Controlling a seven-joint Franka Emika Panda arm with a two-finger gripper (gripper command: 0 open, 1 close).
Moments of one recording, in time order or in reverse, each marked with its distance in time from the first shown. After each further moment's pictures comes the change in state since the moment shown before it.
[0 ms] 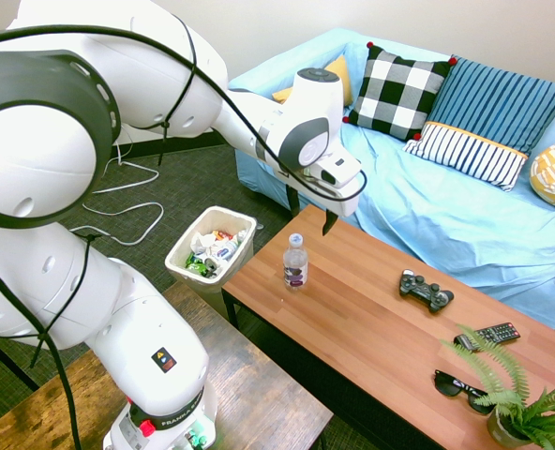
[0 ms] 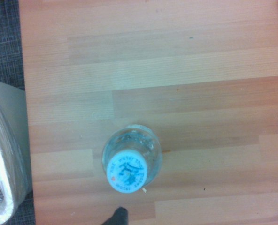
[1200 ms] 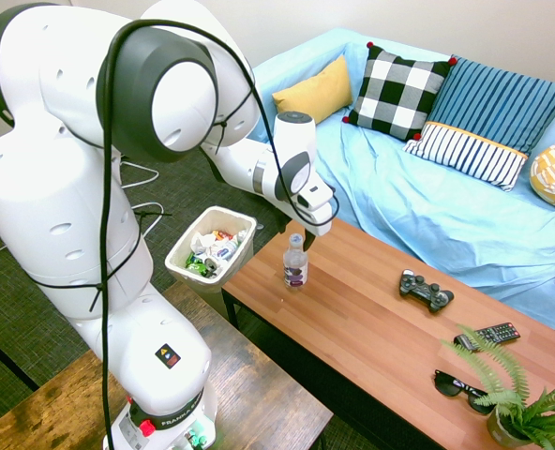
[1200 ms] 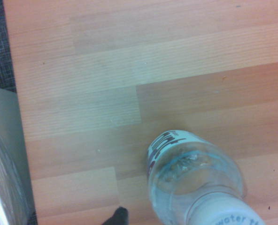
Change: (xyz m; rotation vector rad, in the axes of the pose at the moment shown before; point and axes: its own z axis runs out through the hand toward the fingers) arm -0.035 -0.050 0.116 -0.044 -0.004 0.077
